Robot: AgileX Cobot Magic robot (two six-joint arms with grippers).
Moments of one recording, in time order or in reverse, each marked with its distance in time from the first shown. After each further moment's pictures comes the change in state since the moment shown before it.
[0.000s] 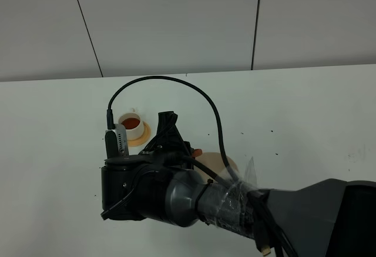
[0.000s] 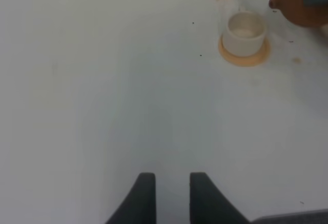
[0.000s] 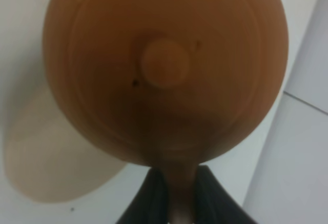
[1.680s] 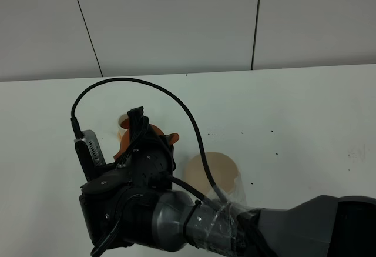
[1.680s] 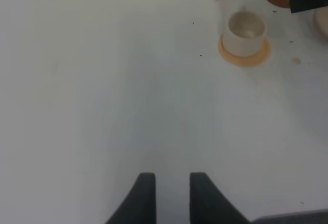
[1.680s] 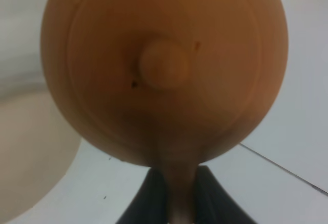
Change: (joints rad) left arm 0.000 0.000 0.000 0.000 0.000 0.000; right arm 0.070 0.000 0.000 -0.199 -0.035 0.008
